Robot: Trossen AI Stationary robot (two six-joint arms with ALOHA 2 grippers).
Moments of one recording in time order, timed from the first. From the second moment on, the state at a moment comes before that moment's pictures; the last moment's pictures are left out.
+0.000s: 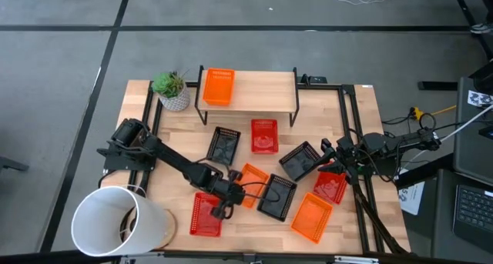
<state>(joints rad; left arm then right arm) -0.40 1.86 1.11 -0.19 -0.07 -0.02 0.25 0.02 0.01 0.08 -0.13 0.47</state>
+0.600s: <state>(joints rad) -0.39 1.70 1.28 -0.46 -0.21 0.06 0.25 0.02 0.01 0.08 -0.13 0.47</state>
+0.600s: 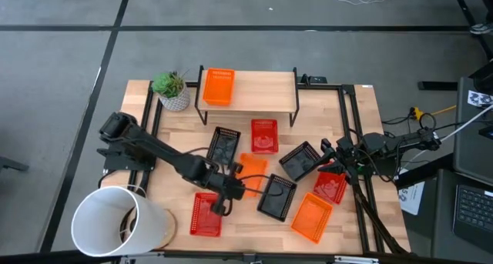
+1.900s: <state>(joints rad) 0.55 1.47 1.51 -0.98 0.01 0.56 0.25 0.03 0.01 0.08 -0.13 0.47</state>
